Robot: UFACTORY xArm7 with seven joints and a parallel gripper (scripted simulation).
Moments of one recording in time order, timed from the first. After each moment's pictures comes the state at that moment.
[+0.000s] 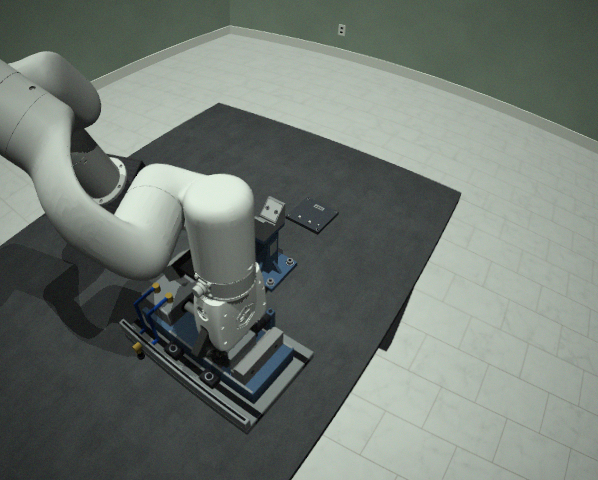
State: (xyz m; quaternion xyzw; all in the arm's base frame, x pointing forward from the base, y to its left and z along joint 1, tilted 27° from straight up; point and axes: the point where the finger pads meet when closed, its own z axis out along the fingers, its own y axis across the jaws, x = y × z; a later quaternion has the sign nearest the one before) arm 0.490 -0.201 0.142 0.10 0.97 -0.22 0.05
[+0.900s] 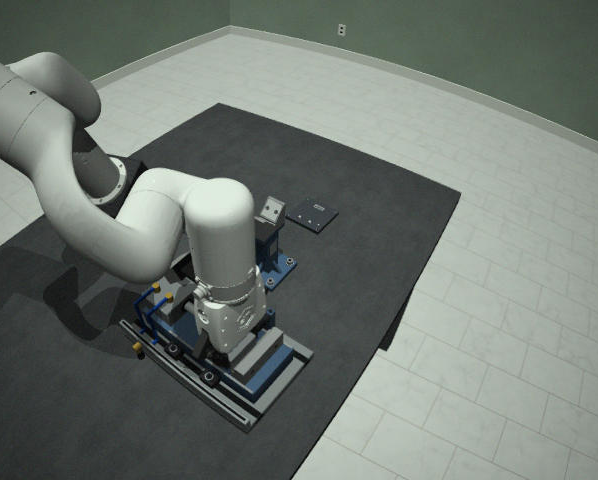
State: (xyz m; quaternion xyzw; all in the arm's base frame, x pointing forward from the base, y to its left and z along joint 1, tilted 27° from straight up) arm 0.490 -0.203 0.138 0.10 0.97 -0.22 0.04
